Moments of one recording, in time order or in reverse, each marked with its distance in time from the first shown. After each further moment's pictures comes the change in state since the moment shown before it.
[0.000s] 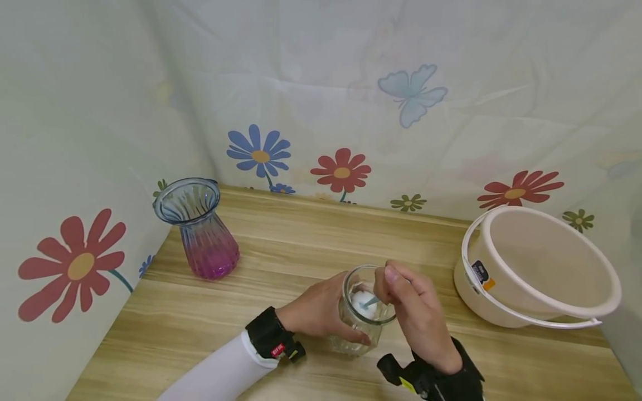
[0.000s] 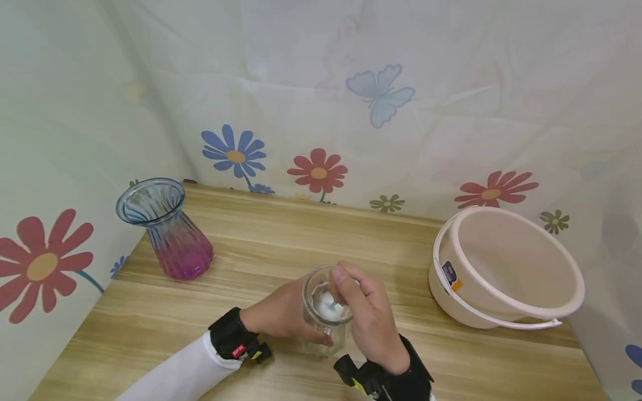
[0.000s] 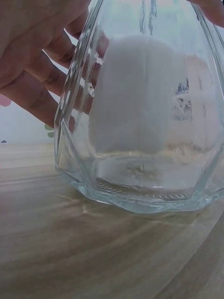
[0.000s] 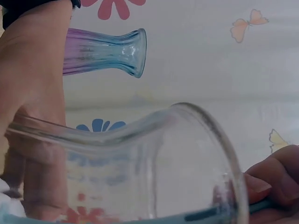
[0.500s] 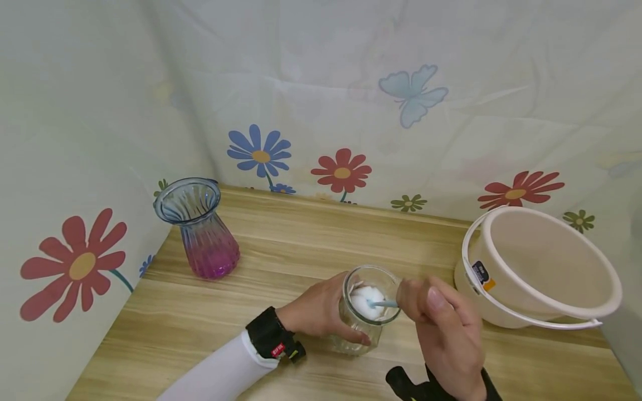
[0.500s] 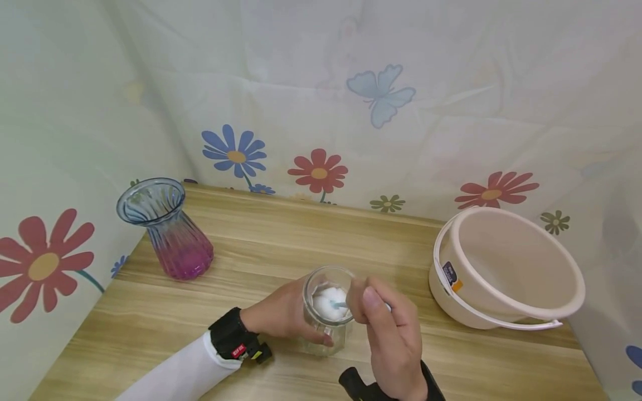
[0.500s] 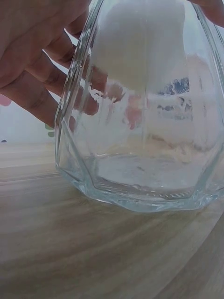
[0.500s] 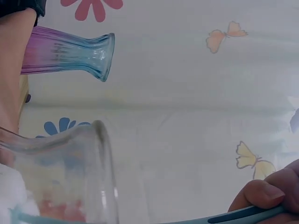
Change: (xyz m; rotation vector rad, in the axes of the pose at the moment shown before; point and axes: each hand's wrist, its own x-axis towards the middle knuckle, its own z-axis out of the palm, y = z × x) left_hand -0.001 0.001 0.000 0.011 0.012 0.022; right_hand -0.004 -0.022 0.008 0.200 0.035 -0.369
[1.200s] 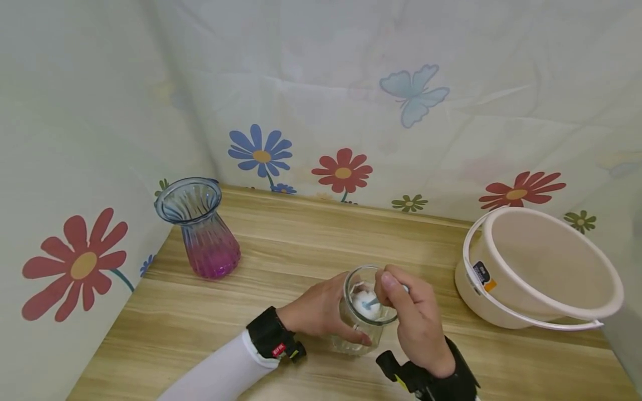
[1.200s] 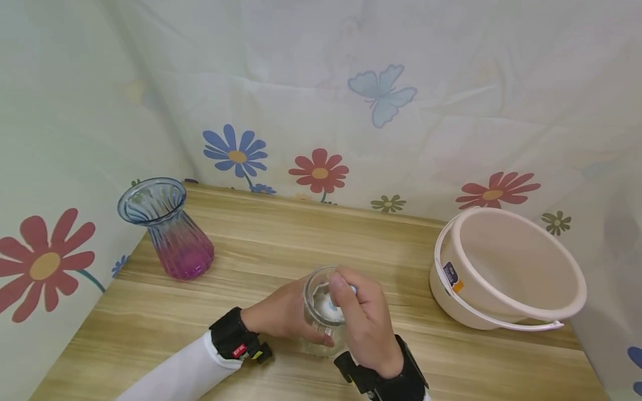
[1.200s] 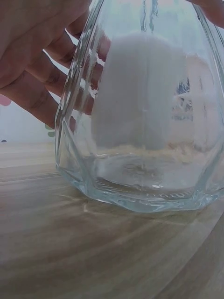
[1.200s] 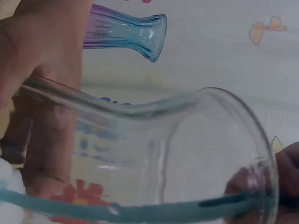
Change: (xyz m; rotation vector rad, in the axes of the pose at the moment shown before) left_hand 0.001 0.001 0.000 -0.011 -0.009 -0.014; right_hand -0.008 0.022 -0.005 -0.424 0.003 0.288
